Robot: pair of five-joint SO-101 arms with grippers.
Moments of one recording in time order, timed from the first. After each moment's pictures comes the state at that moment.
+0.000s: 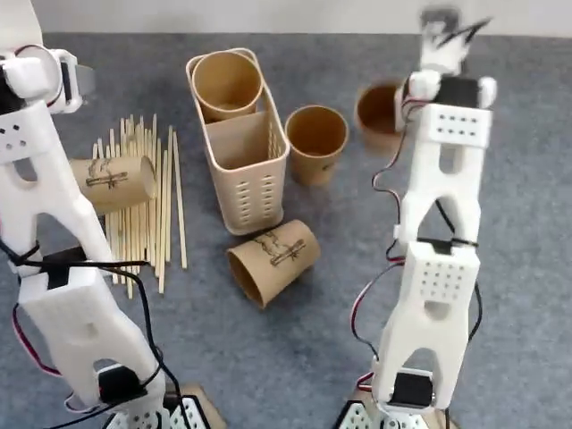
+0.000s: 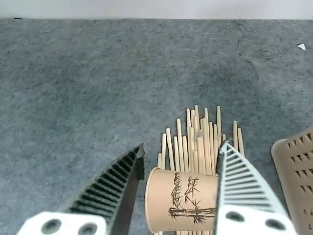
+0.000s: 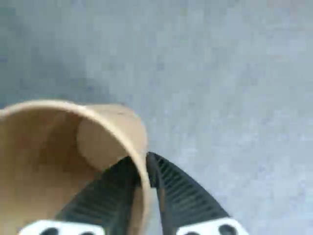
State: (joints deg) left arm -24.3 25.6 -69.4 97.5 -6.0; right arm 1.3 40.7 -72.7 88.3 8.2
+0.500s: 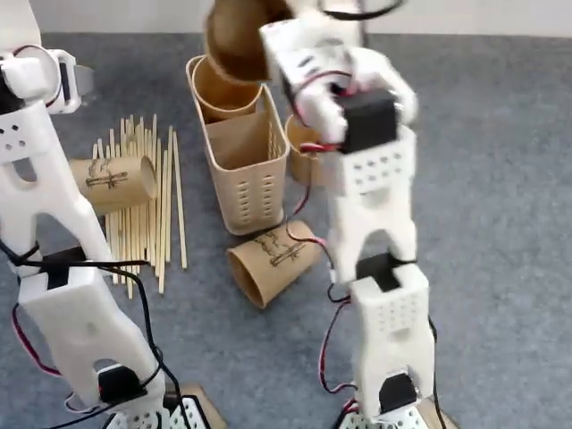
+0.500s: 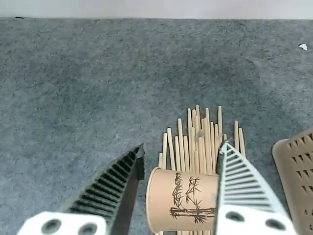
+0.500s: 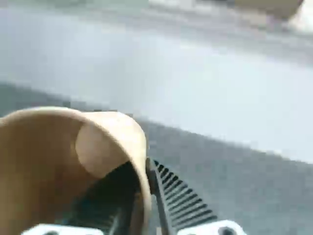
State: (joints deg) left arm -24.6 25.6 -69.4 97.5 -6.0; right arm -24.7 31.0 -83.5 77.9 2.8
